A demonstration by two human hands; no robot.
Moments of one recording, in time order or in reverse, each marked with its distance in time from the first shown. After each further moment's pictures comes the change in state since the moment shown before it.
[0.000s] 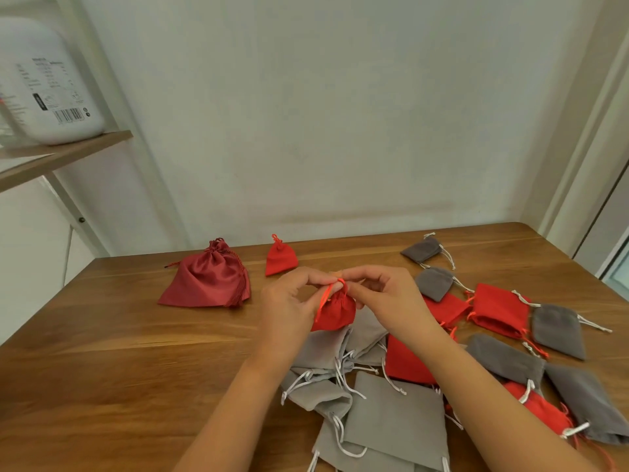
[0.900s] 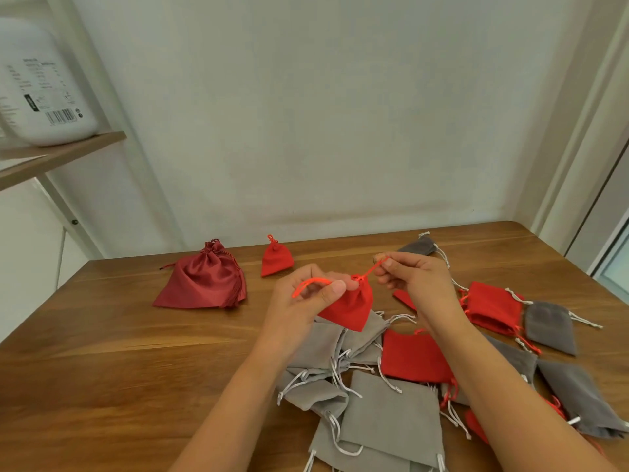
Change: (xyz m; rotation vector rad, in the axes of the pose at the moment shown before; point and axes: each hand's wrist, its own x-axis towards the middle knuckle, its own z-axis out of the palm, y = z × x) left_hand 0.000 0.011 0.004 -0.488 -0.242 -0.231; right_hand 0.014 0.015 -0.037 0.256 0.282 0.175
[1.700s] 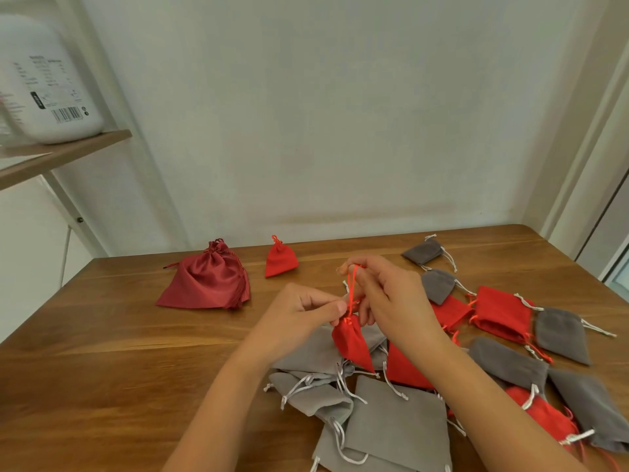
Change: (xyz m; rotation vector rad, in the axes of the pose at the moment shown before) left_hand 0.000 0.015 -0.015 0.364 -0.237 -0.200; right_hand -0.038 -0.017 0.037 -0.485 -0.185 -0.333
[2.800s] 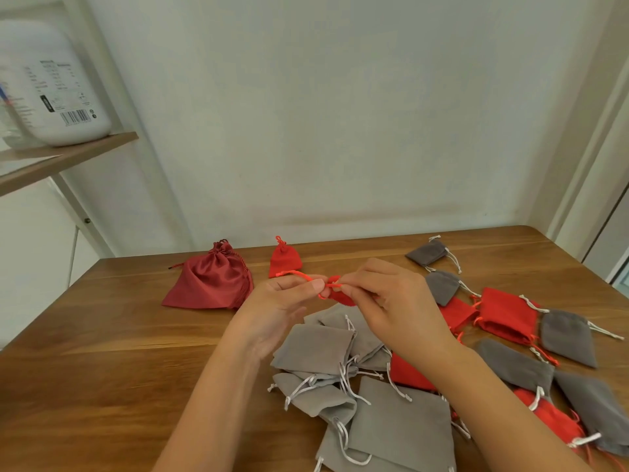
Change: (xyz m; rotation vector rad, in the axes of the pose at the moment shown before) left_hand 0.001 0.003 -0.016 -0.499 0.252 -0.279; right_hand -0.003 -0.009 -0.003 -0.353 -0.005 -0.424
